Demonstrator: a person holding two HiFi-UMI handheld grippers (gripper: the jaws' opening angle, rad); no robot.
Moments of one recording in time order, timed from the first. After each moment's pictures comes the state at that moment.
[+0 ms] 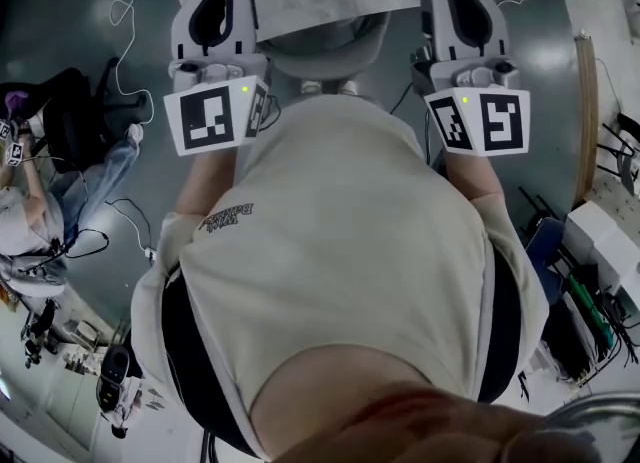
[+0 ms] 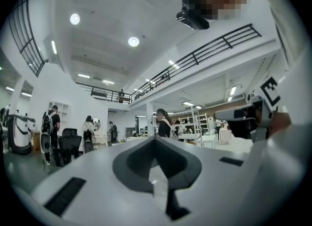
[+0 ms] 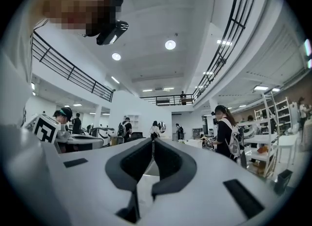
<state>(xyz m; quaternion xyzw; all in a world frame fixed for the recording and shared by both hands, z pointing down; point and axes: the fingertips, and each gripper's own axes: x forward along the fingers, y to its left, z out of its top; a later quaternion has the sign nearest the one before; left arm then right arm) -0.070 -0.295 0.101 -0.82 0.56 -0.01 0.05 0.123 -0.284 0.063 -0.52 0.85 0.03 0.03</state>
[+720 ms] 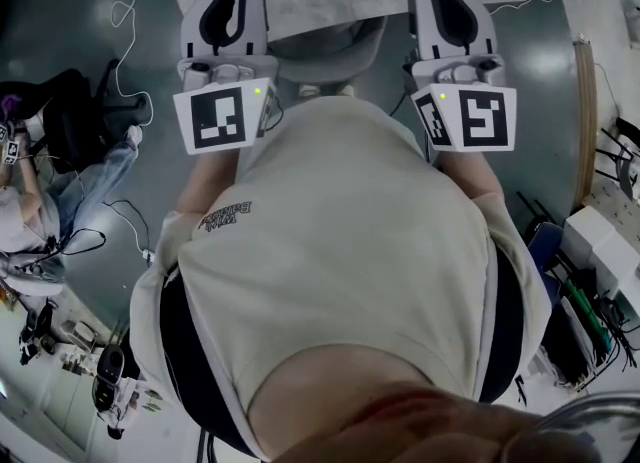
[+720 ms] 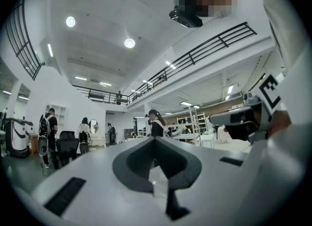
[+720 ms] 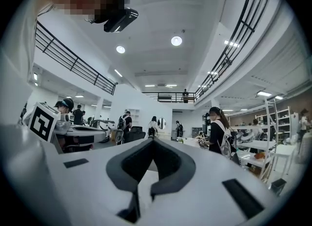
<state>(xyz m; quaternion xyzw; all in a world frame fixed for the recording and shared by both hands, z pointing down) -0.049 -0.294 0.101 -0.83 0.55 -0.01 0.07 0.116 -0.287 0.077 -0.52 0.86 0.05 -0.01</state>
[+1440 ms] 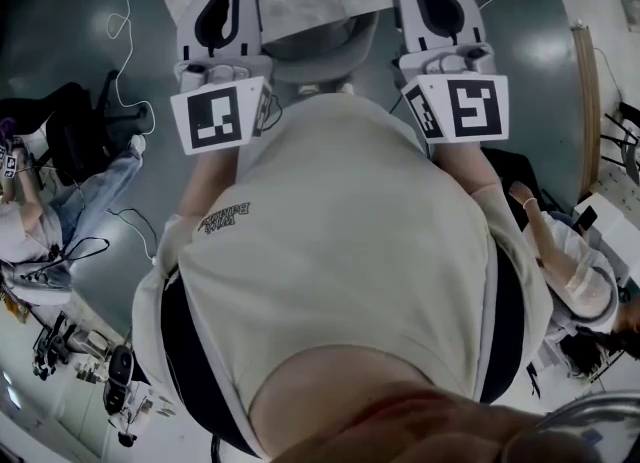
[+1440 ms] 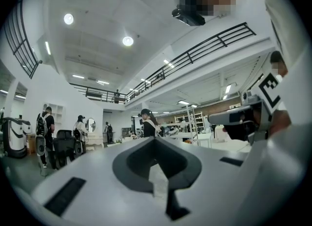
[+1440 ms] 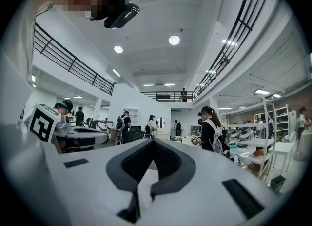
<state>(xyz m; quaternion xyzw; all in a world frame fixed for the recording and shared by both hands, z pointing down) -0.019 -0.291 0.103 -0.84 0.55 -0.02 0.07 0.139 -0.281 0.077 -0.52 0.85 0.04 -0.01</state>
